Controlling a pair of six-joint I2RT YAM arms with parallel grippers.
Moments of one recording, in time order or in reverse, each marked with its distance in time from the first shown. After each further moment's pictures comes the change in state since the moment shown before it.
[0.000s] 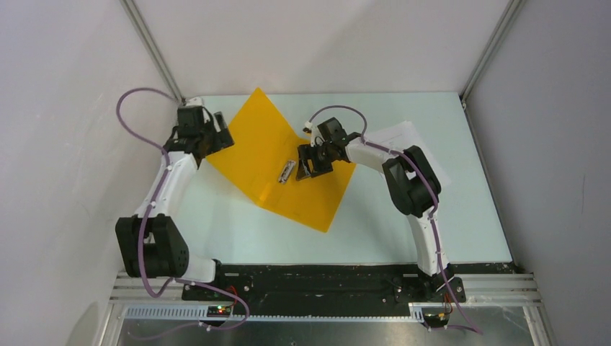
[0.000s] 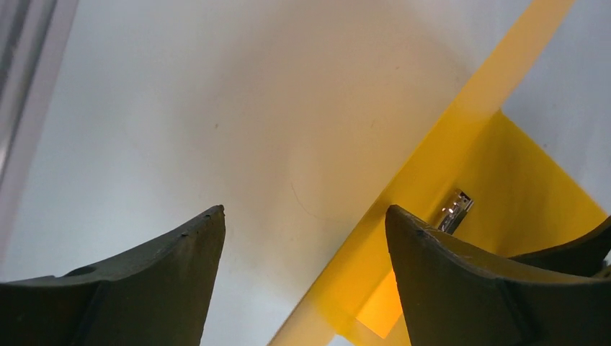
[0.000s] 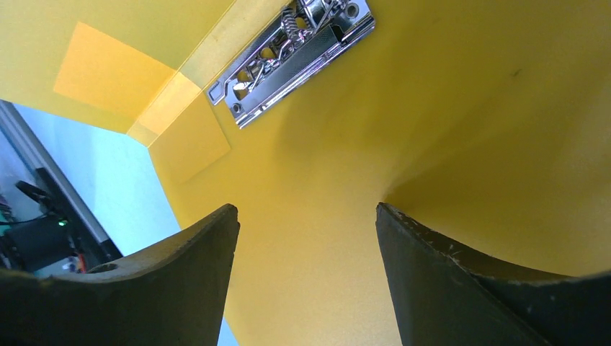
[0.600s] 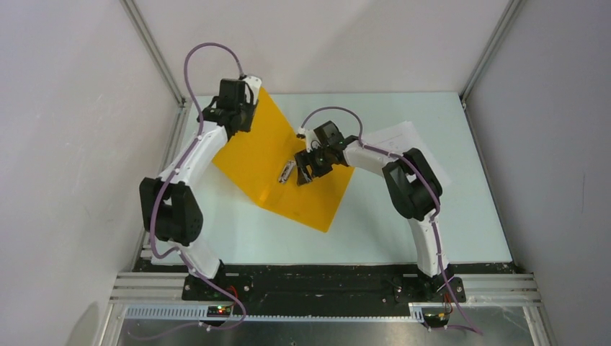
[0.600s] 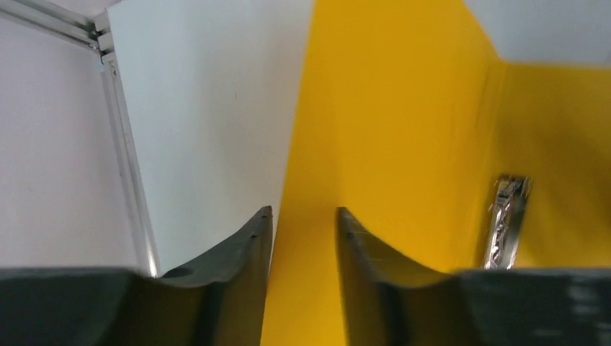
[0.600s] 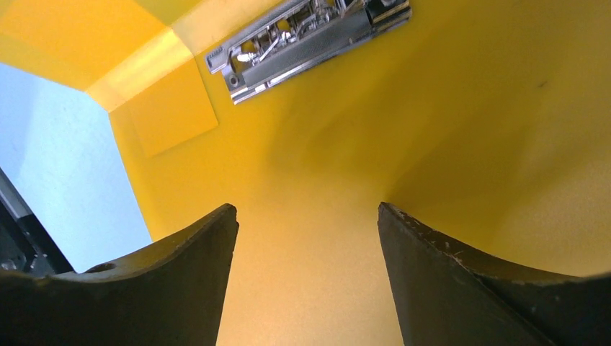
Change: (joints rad) left arm -0.279 0.293 0.399 -0.060 -0.158 0.583; right arm 0.041 -0.030 -0.025 -0.008 0.061 -0.204
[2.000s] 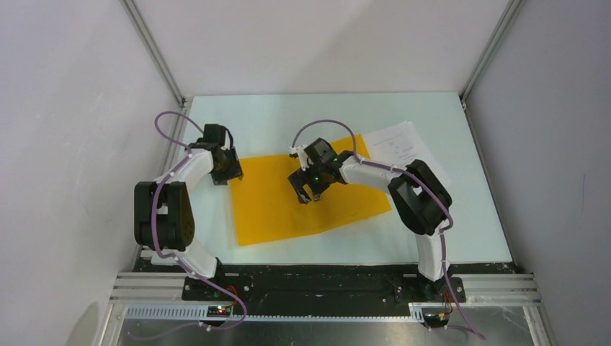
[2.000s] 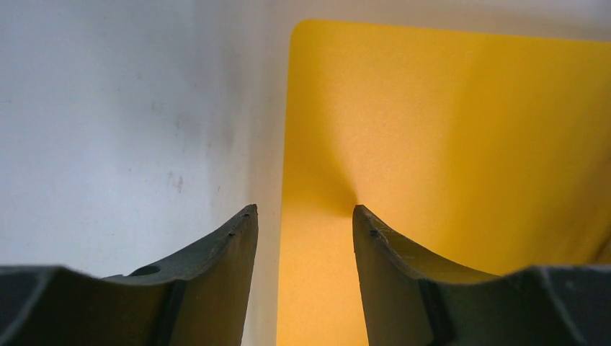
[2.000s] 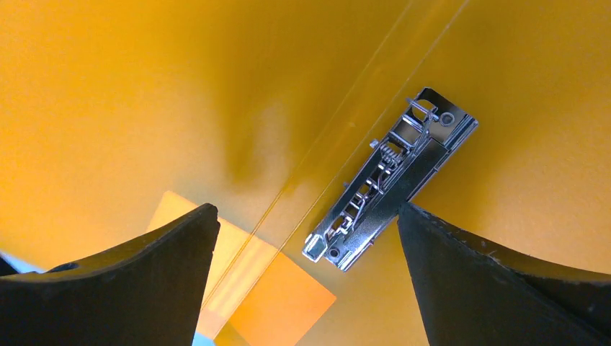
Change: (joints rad) left arm 0.198 -0.062 -0.471 -0.075 0.159 -0.579; right arm 0.126 -0.190 -0.200 -0.027 0.229 -0.076
